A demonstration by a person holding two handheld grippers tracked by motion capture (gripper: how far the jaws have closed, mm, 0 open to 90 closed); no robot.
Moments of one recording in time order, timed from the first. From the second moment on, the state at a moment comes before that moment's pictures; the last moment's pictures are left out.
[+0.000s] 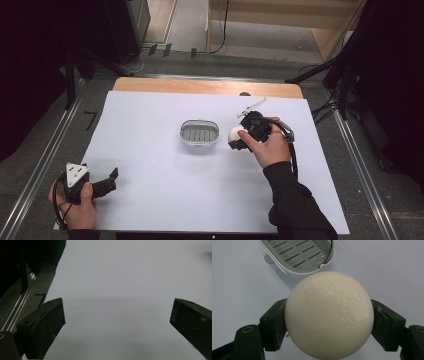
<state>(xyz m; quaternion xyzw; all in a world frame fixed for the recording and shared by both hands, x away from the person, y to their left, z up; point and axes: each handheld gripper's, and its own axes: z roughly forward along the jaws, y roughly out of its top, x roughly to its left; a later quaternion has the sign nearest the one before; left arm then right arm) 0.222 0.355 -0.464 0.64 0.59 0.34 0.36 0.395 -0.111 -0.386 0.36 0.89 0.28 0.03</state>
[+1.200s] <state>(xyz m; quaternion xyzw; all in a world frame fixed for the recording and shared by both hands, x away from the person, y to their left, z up) 0.223 0.355 -0.464 0.64 0.59 0.33 0.36 0.408 -0.061 -0.379 0.32 0.90 0.28 0.02</state>
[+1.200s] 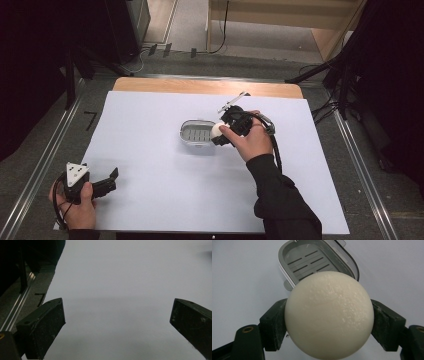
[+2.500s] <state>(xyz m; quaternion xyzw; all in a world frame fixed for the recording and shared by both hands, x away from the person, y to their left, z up) 0.223 0.355 -0.464 0.64 0.59 0.33 0.36 0.426 -0.004 -0.389 0.30 0.91 0.27 0.00</state>
